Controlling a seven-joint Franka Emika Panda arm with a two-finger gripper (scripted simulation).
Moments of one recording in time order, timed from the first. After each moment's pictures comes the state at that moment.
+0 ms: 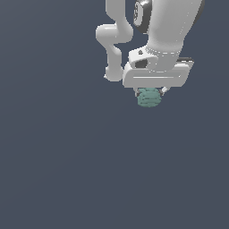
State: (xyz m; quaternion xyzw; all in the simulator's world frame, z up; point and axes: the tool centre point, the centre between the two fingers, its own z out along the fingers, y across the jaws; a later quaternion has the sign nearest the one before) arm -0.024 0.128 0.321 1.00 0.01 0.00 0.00
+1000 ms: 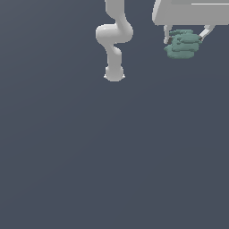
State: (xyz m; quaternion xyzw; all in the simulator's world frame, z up) arm -0.073 0.198 0.477 1.00 0.01 0.00 0.00
